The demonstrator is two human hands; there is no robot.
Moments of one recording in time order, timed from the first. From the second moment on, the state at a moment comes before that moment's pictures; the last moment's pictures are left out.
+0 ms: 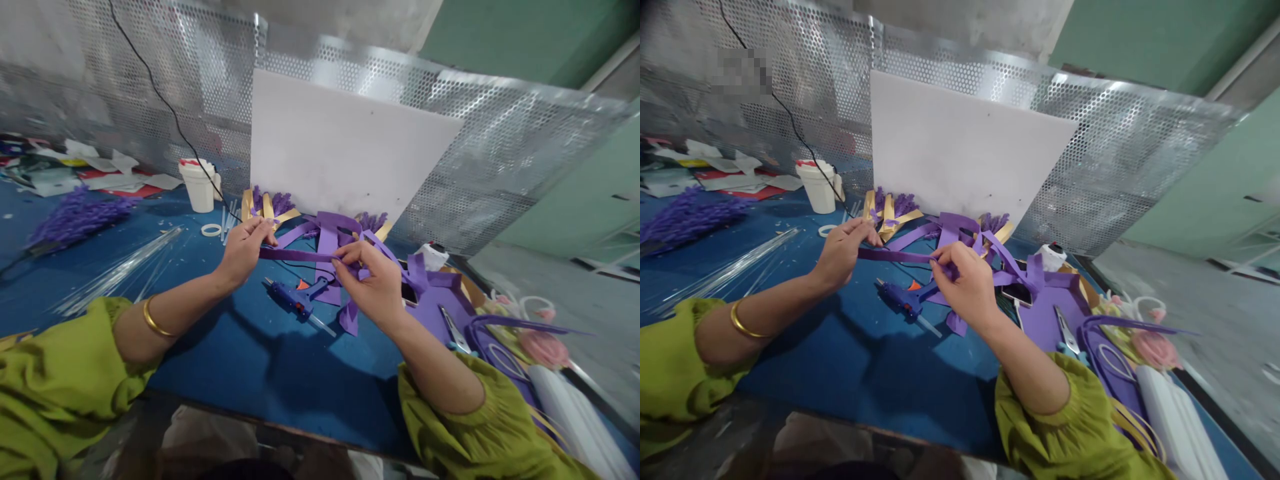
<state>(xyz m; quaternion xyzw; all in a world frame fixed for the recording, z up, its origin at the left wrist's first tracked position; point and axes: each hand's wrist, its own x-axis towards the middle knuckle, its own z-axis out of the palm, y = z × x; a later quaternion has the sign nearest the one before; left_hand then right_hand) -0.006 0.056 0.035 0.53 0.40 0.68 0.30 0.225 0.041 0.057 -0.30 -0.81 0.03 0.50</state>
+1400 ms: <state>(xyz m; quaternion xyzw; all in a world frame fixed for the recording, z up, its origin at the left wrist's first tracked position) 0.007 0.033 0.035 0.73 0.39 0.50 0.25 0.209 0.034 0.038 -0.28 -0.84 0.07 0.46</state>
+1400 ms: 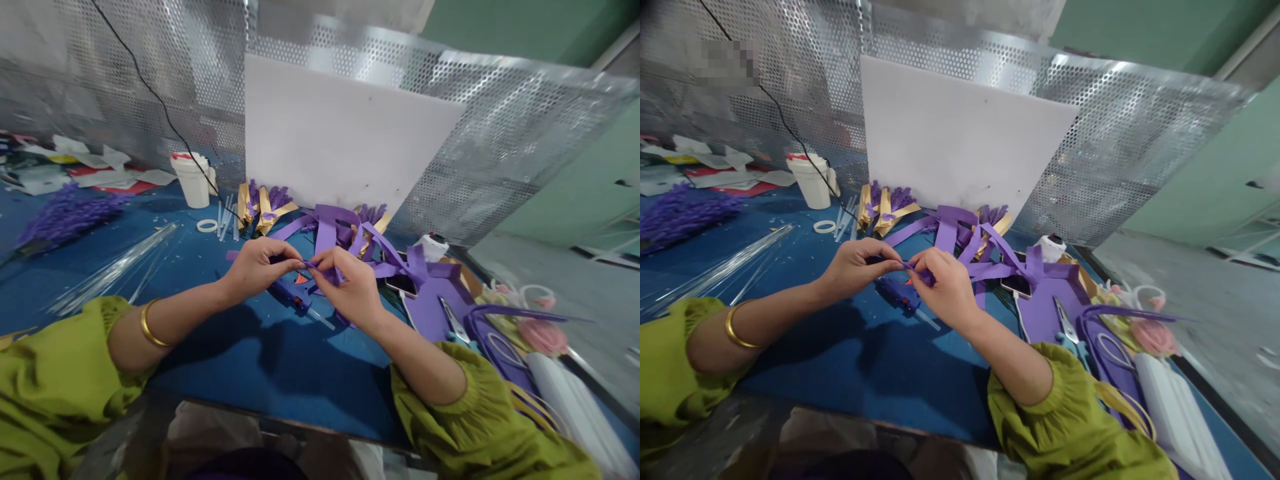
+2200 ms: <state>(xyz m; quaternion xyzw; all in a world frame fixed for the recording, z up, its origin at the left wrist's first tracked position) 0.010 0.028 0.034 0.71 0.39 0.49 0.32 0.206 0.035 0.033 -0.26 -0.85 0.10 0.46</state>
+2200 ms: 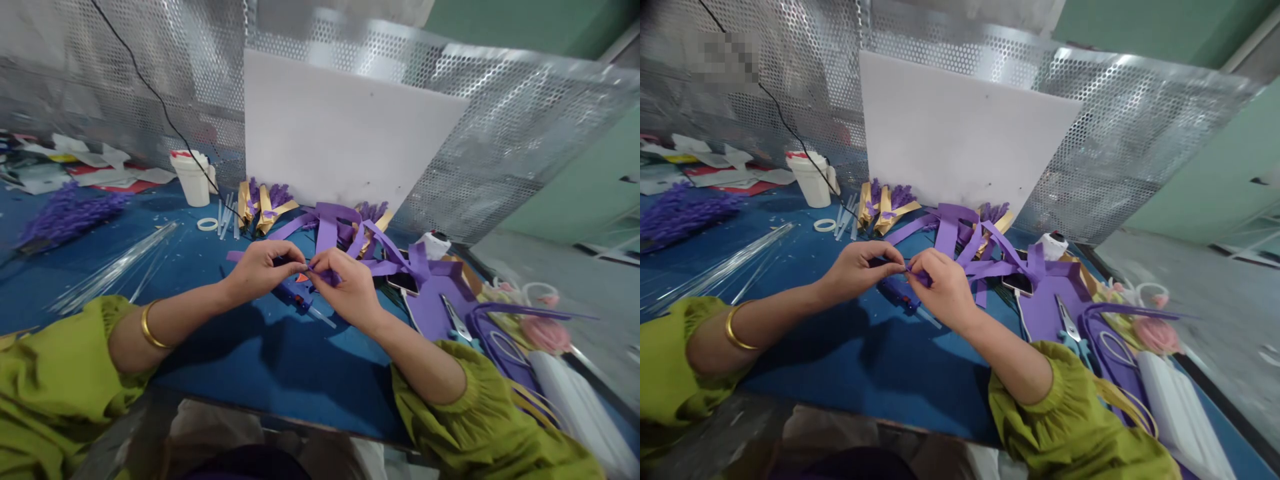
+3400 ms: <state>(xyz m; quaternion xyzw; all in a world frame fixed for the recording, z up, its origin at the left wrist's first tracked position) -0.018 0.068 0.033 0.70 0.45 0.48 0.29 0.234 0.056 0.060 -0.38 -0.77 0.17 0.48</state>
